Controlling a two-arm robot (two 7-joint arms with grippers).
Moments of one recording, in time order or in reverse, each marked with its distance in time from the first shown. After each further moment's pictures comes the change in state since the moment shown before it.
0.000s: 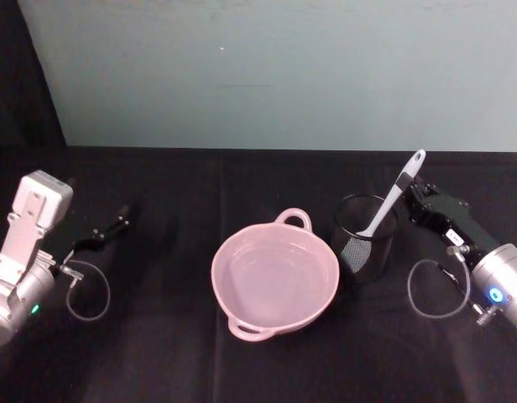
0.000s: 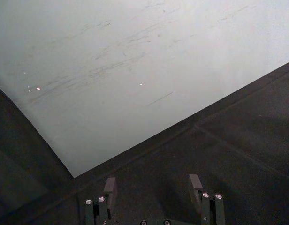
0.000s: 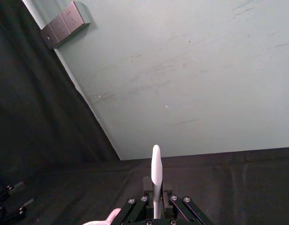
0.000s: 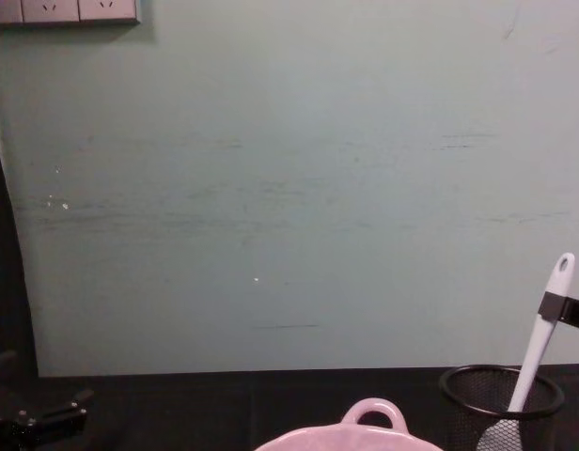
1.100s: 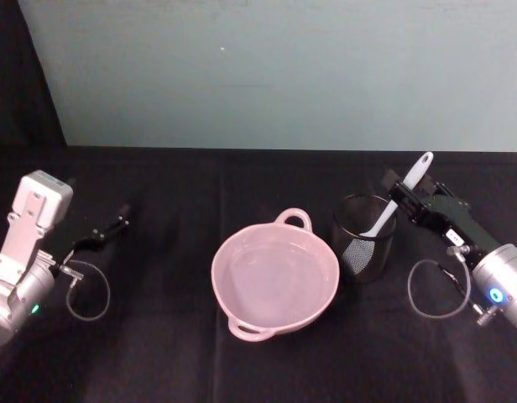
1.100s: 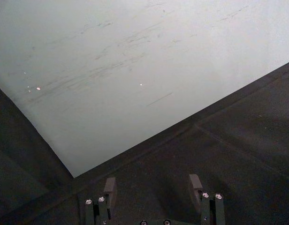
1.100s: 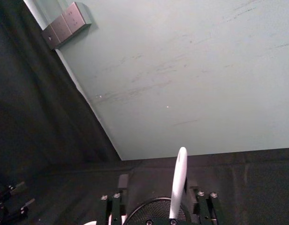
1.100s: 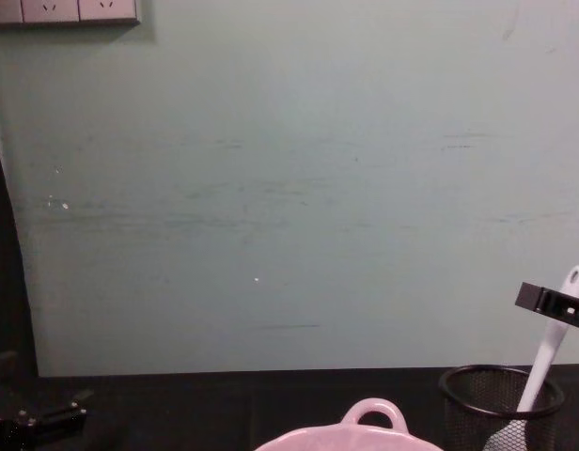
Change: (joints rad) left arm 0.000 0.000 0.000 0.000 0.000 0.000 0.000; right arm 0.000 0.001 0.000 0.001 0.003 -0.003 0.006
